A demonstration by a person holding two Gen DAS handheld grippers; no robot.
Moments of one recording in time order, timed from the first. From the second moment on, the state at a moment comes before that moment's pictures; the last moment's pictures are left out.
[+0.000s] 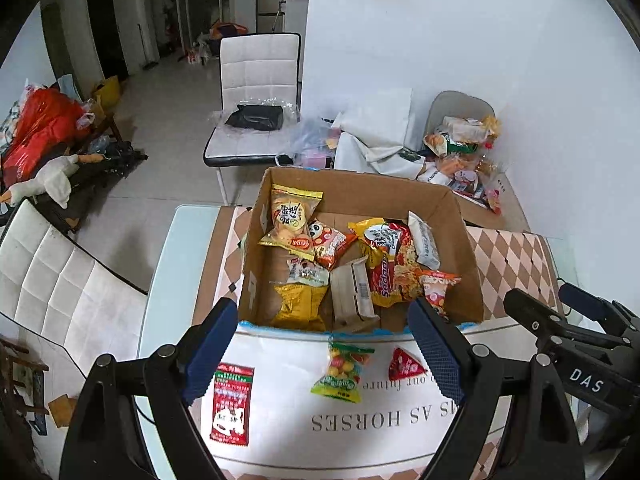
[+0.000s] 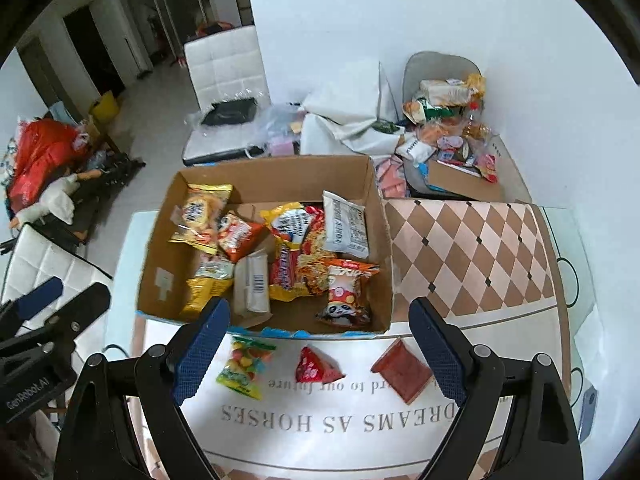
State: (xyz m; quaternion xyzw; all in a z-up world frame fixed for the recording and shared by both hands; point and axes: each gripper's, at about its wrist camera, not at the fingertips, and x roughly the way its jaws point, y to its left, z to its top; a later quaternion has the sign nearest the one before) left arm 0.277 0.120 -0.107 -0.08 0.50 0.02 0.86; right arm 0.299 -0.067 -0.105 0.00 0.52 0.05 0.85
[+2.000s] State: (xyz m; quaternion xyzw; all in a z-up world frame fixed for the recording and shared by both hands) left arm 0.133 0.106 -0.379 -0.10 0.75 0.03 0.65; right arm 0.186 -0.017 -0.408 -0.06 0.77 0.06 0.63
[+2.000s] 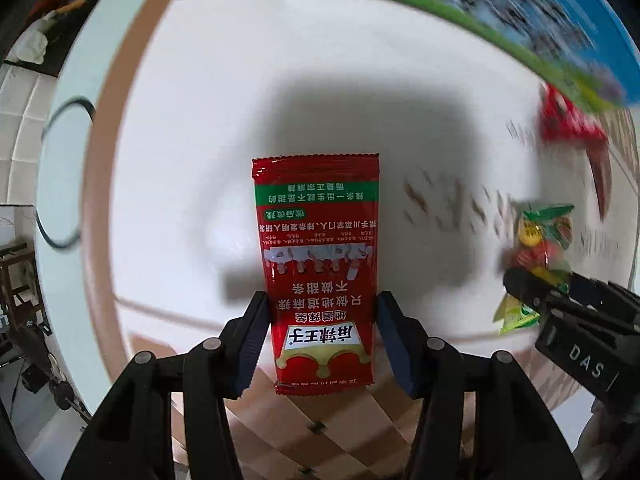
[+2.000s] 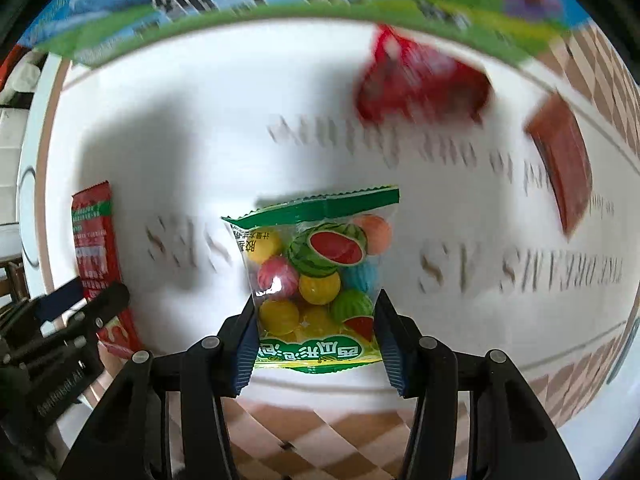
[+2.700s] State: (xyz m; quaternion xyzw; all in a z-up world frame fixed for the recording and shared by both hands) left arm 0.140 0.073 -0.376 -0.07 0.75 0.03 0.66; right arm 0.163 -0.029 -0.411 -0.07 0.78 0.04 0.62
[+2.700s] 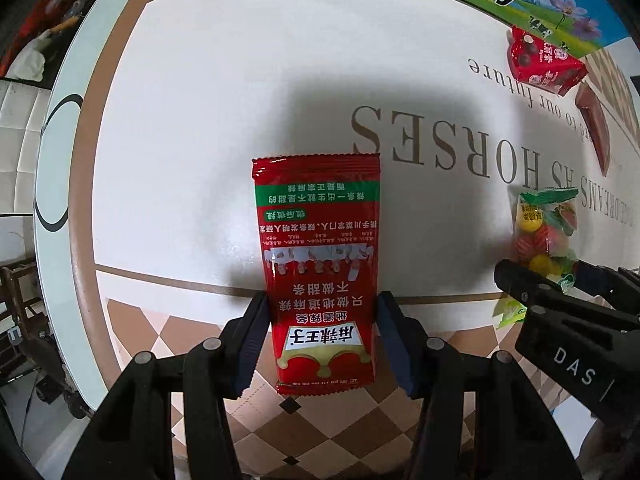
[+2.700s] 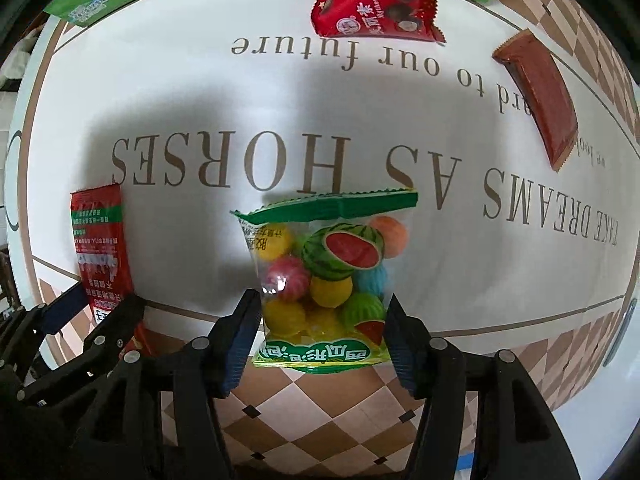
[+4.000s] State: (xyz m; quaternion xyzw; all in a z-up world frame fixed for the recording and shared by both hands) left arm 0.415 0.124 -0.233 0.02 0.68 0.00 0.73; right arm 0.384 -0.047 -0.213 0.03 0.65 0.08 0.75
